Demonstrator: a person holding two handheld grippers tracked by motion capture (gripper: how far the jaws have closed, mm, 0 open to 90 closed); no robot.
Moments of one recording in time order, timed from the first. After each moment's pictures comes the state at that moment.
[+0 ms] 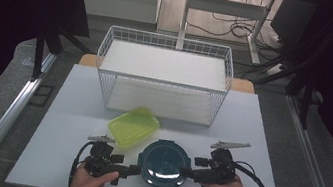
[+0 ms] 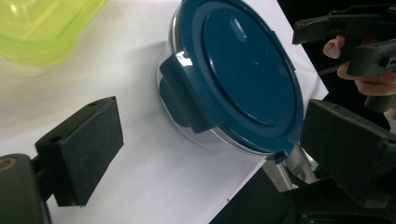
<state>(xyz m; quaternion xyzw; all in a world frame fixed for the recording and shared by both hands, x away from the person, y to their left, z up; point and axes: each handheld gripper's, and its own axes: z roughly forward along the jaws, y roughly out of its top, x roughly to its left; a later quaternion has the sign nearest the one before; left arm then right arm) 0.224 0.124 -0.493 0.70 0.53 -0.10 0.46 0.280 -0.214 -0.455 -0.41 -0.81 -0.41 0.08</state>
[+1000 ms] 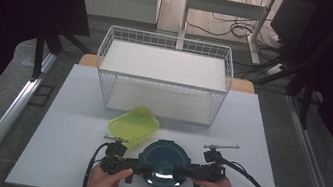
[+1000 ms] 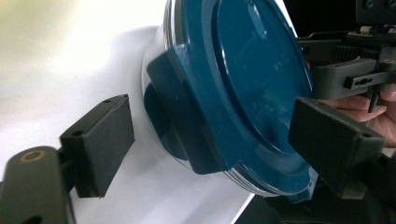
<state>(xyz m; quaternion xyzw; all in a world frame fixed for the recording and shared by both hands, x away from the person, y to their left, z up) 0.246 0.096 -0.520 0.68 0.55 -0.15 0.46 0.293 -0.208 -0.499 -0.48 -0.77 -0.39 0.16</state>
